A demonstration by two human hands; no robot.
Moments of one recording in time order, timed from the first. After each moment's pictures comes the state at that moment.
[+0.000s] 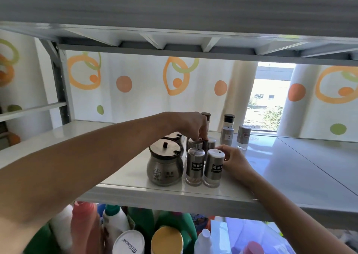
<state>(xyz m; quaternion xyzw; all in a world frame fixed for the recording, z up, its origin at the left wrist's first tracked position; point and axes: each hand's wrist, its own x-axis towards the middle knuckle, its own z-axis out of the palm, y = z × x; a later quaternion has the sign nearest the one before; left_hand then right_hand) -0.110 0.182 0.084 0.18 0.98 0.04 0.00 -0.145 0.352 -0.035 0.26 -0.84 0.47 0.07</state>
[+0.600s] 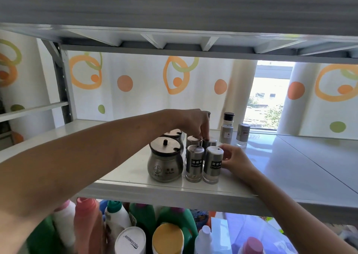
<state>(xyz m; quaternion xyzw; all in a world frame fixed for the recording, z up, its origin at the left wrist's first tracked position) -0.100 0.187 0.089 0.20 0.98 0.08 0.00 -0.143 0.360 -0.039 0.29 -0.83 0.48 0.06</state>
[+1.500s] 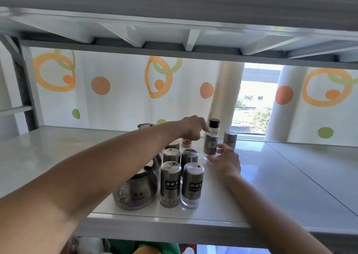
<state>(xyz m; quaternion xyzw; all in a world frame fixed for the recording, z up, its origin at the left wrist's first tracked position) -0.201 0.224 0.066 0.15 0.99 0.08 -0.04 -0.217 0.360 -0.044 0.01 -0.88 0.46 0.15</state>
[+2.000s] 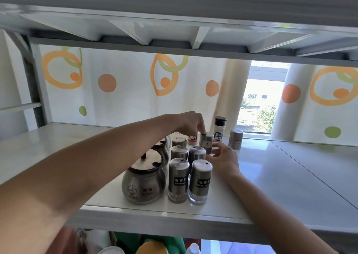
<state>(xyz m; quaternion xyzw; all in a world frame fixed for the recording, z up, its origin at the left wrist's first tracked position) -0.181 0.202 0.077 0.15 0.98 0.10 -0.02 -0.202 0.345 -0.041 0.11 -0.87 0.47 0.14</state>
